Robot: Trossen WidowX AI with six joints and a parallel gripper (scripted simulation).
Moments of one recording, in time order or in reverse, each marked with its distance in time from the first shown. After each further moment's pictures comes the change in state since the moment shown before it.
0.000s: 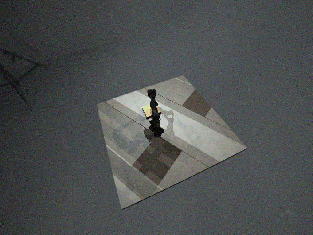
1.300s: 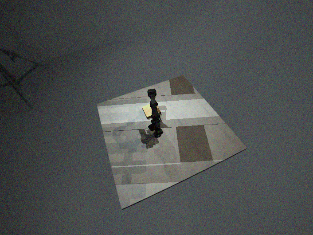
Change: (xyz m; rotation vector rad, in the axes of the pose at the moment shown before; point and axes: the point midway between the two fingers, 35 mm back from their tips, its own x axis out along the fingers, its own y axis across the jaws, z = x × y) arm 0.000 0.000 0.000 0.209 0.000 0.000
